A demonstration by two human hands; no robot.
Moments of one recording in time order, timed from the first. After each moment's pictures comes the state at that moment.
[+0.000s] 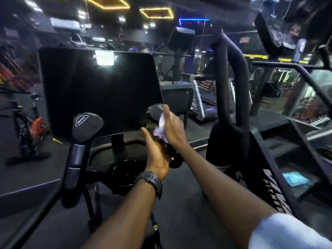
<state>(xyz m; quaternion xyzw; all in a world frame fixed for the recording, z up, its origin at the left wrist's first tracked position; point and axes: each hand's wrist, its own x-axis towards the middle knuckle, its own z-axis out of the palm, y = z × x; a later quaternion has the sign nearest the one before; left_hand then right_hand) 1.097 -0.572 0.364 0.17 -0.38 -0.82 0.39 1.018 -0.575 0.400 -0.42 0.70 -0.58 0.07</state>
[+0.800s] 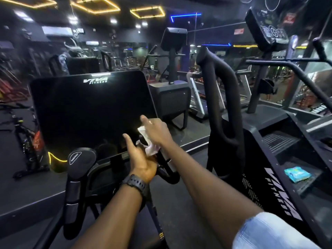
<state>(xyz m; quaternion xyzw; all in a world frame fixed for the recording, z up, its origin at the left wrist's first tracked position) 1.105 -0.605 0.422 0.21 -0.29 -0.85 0.39 1.021 -0.605 0.465 -0.45 0.75 -0.47 0.09</state>
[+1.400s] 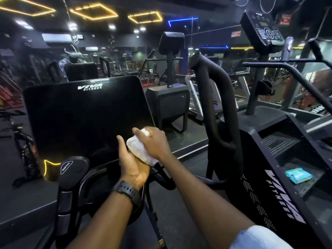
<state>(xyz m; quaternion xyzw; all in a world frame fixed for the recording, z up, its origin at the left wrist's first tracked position) 1.106 -0.616 0.423 0.15 -0.35 -0.84 0.39 1.015 -0.595 0.449 -0.48 0.71 -0.51 0.02</state>
